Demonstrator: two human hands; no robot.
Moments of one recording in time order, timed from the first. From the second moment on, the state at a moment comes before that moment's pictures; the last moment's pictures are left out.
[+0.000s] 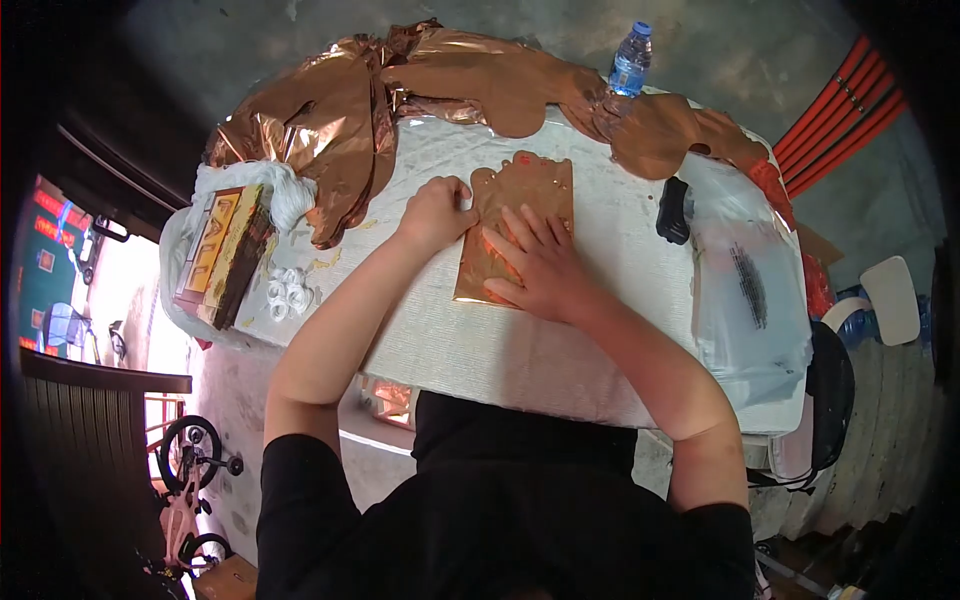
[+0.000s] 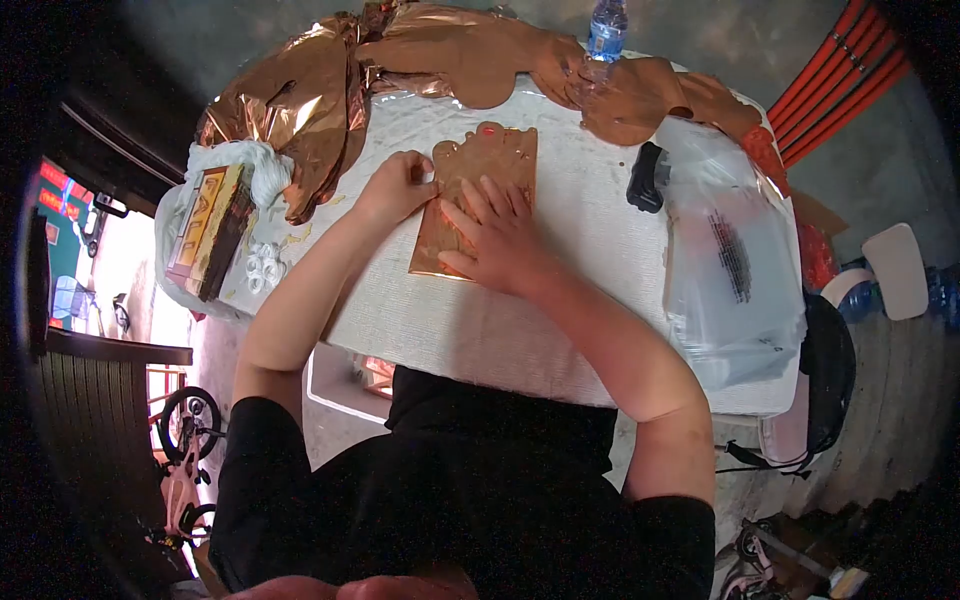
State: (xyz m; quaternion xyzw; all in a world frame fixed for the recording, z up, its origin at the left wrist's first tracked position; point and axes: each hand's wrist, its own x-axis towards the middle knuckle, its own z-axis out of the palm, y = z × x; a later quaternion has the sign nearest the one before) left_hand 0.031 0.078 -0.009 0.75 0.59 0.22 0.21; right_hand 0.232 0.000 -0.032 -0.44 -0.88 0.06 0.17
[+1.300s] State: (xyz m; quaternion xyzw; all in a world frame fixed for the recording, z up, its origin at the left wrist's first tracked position) left_hand 0.011 0.033 -0.006 0.56 0.46 0.32 0.61; right_hand 0.297 0.032 -0.015 -0.46 -0.55 0.62 0.30
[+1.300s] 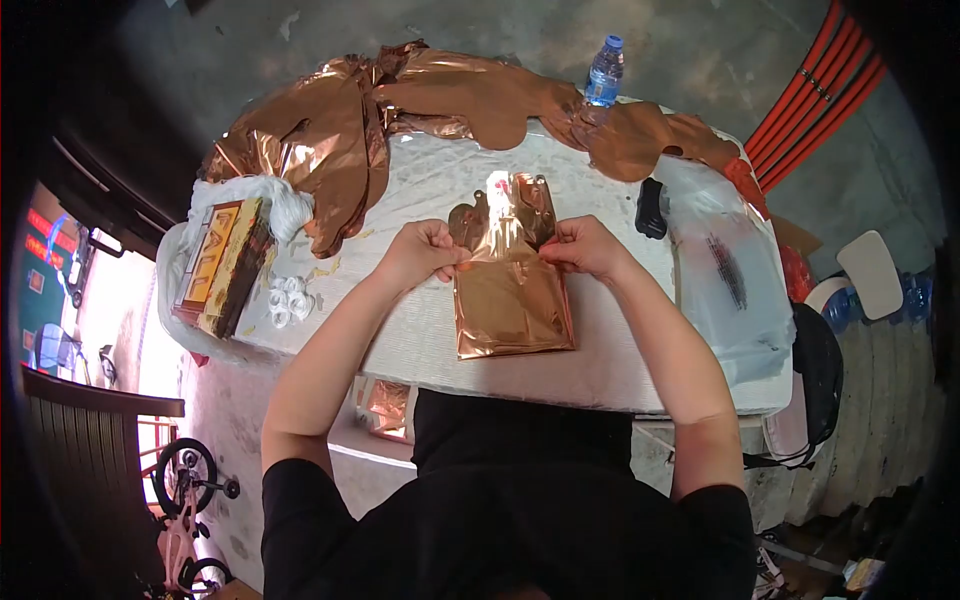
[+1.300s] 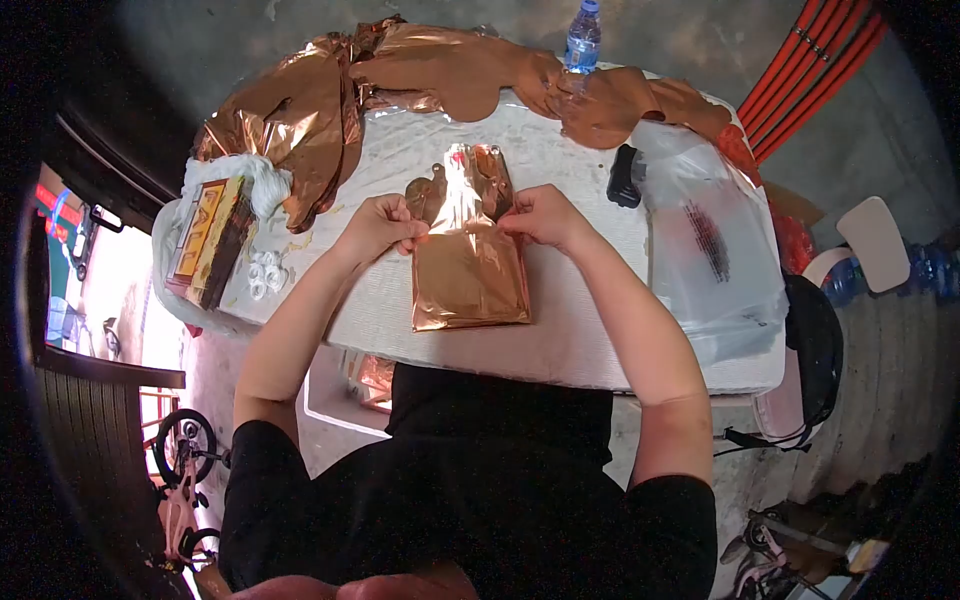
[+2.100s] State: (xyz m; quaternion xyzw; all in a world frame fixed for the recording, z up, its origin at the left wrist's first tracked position) left_hand 0.017 -0.002 0.016 0.95 0.23 0.18 -0.06; right_hand 0.304 -0.004 -0.003 -0.28 -0.94 -0.12 0.15
